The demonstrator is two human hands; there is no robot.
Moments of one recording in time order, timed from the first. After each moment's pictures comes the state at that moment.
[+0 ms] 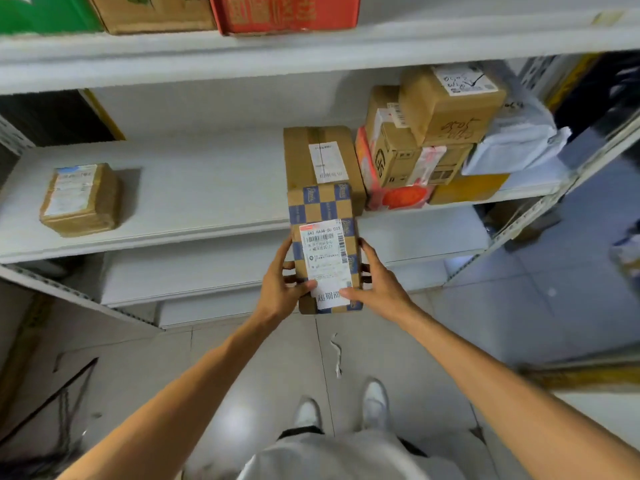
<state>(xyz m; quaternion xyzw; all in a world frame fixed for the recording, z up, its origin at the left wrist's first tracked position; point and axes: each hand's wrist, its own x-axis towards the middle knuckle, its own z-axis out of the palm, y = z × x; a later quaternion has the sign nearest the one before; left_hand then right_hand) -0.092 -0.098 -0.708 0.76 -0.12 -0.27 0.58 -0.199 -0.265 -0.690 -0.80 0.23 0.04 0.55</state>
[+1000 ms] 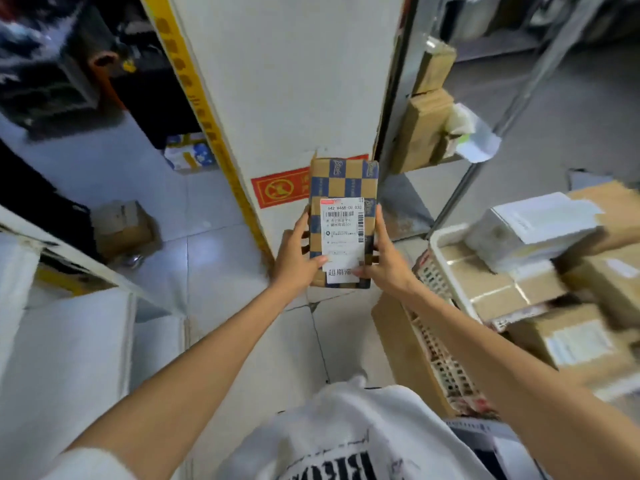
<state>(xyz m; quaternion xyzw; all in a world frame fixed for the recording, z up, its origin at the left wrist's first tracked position) -0.561 -0.380 -0.706 0.41 -0.76 -0.47 0.18 -0.702 -0.258 -0.704 -0.40 0.74 -0.43 0.33</state>
